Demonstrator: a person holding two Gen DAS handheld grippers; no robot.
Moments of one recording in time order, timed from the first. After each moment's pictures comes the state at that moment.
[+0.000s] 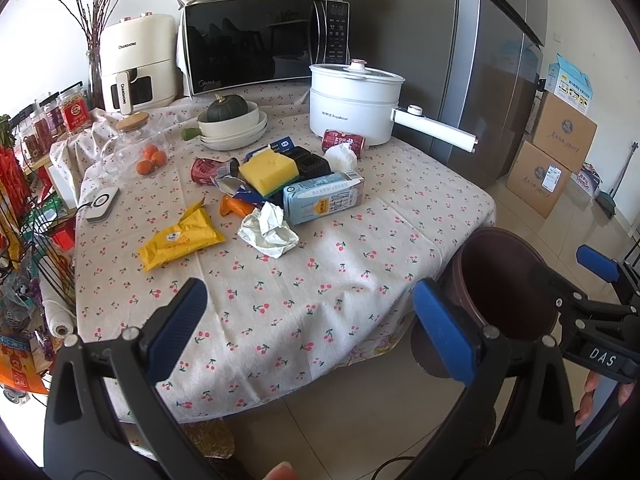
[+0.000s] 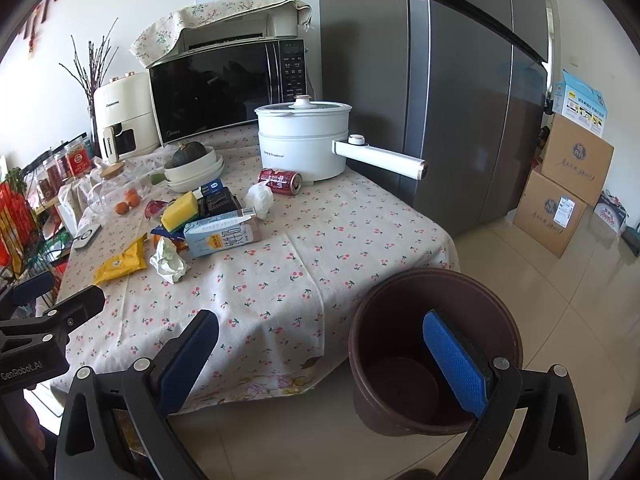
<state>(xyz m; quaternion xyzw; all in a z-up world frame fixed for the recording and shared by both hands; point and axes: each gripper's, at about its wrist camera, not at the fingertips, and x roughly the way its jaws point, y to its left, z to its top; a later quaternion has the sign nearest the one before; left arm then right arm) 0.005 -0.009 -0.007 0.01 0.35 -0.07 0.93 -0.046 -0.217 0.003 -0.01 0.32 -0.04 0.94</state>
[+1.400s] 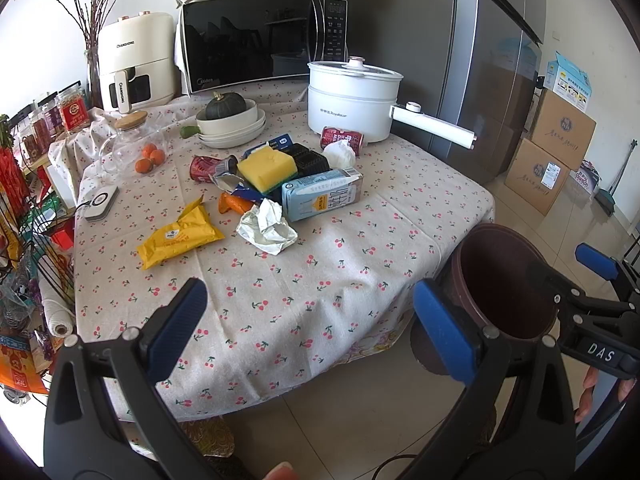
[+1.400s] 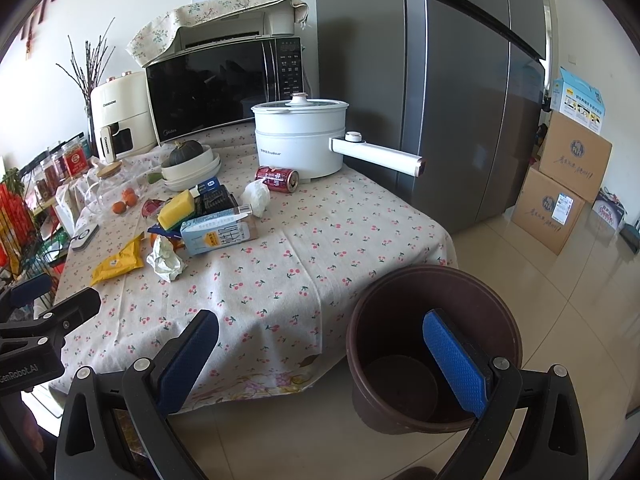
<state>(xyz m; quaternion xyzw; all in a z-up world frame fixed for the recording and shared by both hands) 0.004 -0.009 -0.009 0.01 0.36 -0.07 0.93 -0.046 -0.218 0.001 0.00 0.32 -0.04 0.94</state>
